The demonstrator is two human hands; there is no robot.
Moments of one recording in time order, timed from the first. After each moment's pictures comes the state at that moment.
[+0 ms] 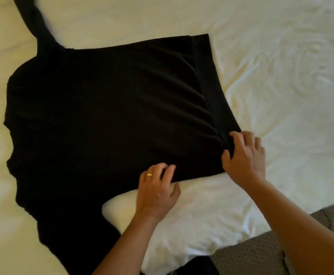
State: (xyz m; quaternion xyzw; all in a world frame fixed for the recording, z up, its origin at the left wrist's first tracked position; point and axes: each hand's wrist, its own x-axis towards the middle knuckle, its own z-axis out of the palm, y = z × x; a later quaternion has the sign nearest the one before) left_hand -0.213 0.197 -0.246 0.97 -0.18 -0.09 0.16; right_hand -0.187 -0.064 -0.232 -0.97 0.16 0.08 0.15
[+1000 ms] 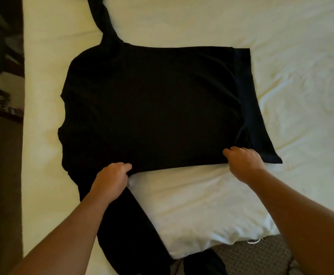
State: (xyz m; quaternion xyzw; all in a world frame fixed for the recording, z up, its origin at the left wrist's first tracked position) left_hand -0.206 0.399 -0.198 0.95 -0.02 -0.29 0.09; right_hand -0.180 0.022 -0.206 -0.95 -0.08 0.28 -0.06
